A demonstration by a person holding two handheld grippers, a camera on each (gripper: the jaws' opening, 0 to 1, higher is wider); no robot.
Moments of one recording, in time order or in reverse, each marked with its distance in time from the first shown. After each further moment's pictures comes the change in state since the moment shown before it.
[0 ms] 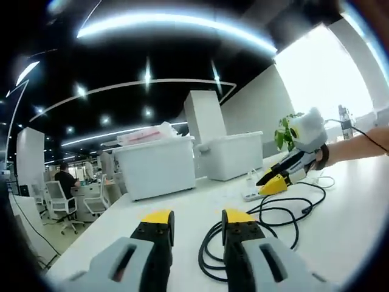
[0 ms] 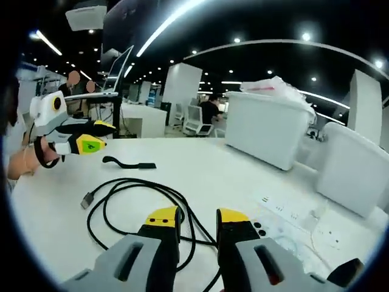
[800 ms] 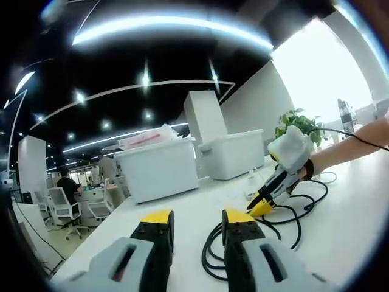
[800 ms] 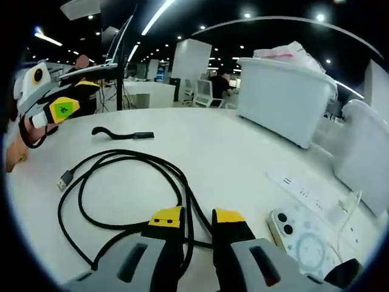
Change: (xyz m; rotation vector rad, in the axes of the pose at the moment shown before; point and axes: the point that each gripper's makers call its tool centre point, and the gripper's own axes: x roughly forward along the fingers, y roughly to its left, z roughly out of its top) left arm -0.001 -0.002 0.002 0.033 0.003 0.007; right arm 0.048 0.004 -0.042 -0.015 0.173 0.076
